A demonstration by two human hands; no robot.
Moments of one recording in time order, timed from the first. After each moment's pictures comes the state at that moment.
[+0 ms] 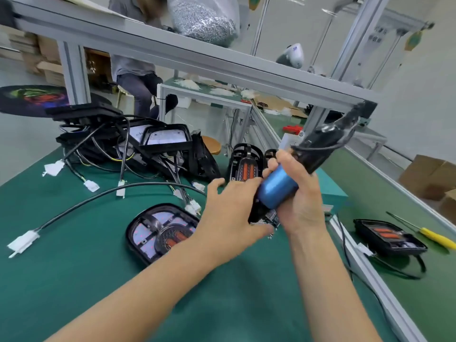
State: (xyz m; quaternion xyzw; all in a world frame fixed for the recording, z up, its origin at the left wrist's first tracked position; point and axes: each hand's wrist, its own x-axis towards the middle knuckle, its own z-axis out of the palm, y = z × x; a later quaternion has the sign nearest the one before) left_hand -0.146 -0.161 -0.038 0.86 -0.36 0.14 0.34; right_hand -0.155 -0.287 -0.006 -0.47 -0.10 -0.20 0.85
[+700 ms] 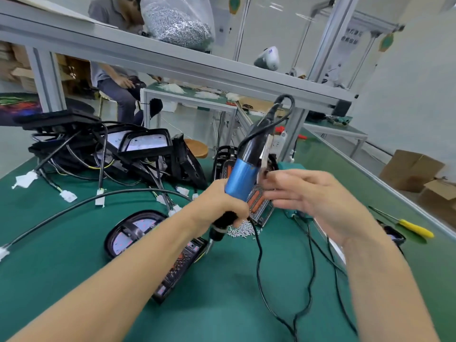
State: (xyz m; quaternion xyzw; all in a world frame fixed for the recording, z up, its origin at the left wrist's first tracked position) left_hand -0.102 -0.184 -0.039 0.64 -0.33 -0.24 0.65; right_hand -0.206 -0.345 0.026 -0.79 0.03 -0.10 0.60
